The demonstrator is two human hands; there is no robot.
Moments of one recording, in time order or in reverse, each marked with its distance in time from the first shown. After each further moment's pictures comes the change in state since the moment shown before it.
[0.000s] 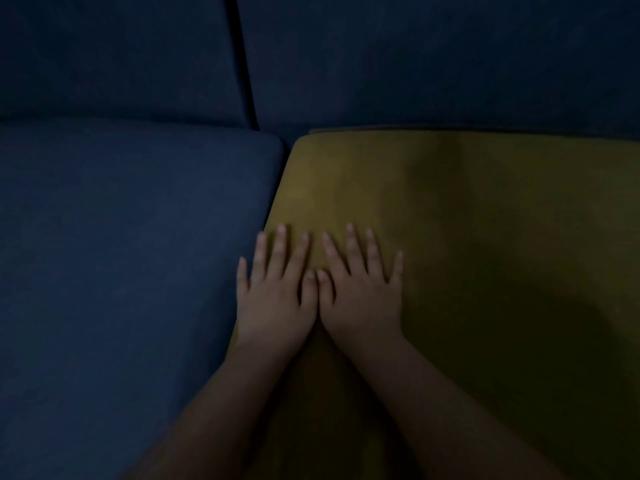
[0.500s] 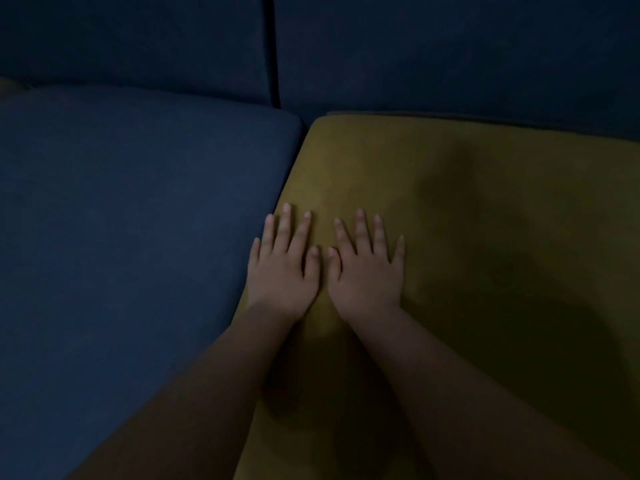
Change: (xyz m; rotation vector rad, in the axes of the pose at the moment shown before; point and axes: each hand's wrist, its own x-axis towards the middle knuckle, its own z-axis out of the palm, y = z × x) left_hand -0.035 -0.006 0.003 -0.078 0.009 -0.007; right_hand -0.033 -0.001 0.002 -0.080 -0.079 0.028
